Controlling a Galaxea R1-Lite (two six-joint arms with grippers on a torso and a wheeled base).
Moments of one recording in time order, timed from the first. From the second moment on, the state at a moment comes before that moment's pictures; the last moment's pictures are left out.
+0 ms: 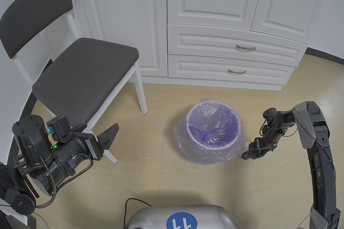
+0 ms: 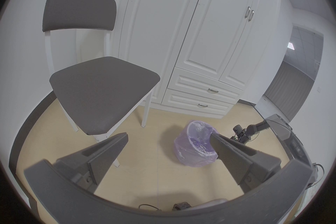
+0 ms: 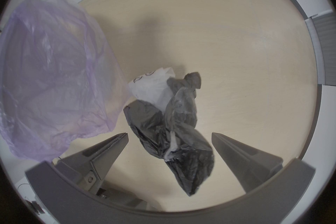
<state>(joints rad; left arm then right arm) -0.52 1.51 -0.28 -1.05 0.21 -0.28 -0.07 2.81 -2.00 0.43 0.02 0.02</state>
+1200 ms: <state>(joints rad) -0.52 1.50 -0.28 -1.05 0.22 -0.28 -0.06 2.92 -2.00 0.15 0.00 -0.04</state>
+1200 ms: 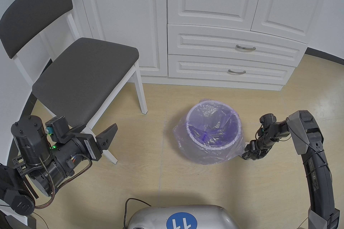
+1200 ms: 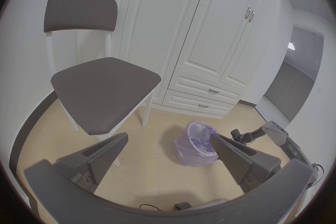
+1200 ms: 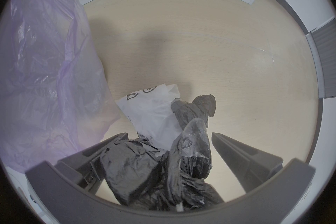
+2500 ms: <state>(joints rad) -0.52 1.47 -0.27 -1.05 0.22 -0.27 -0.21 2.47 -1.58 0.01 -0.25 -0.20</state>
